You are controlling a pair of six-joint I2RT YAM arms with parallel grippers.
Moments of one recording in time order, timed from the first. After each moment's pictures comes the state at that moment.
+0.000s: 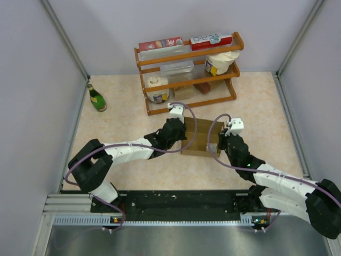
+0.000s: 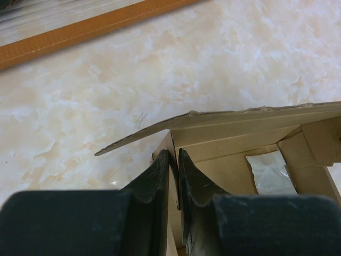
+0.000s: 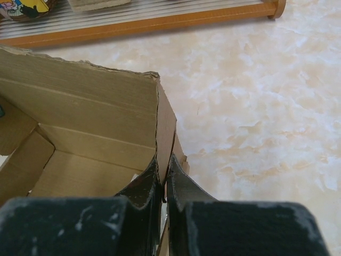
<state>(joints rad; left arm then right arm) -0.90 1.58 0.89 0.23 -0.39 -0.47 0.71 0.96 0.31 0.35 0.52 0.27</state>
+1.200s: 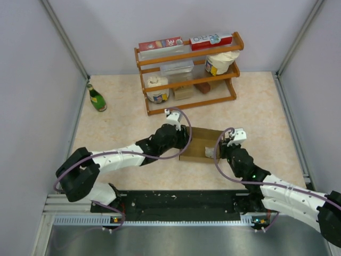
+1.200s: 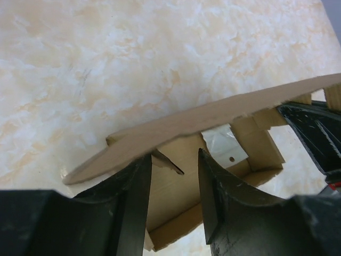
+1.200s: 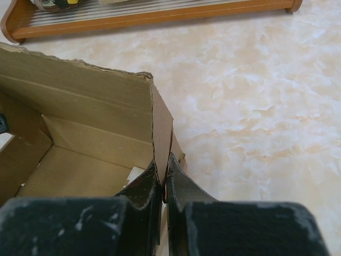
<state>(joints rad) -0.92 1.45 0.77 0.23 -0.18 -0.58 0.80 0.76 0.16 0.36 0.55 0.27</state>
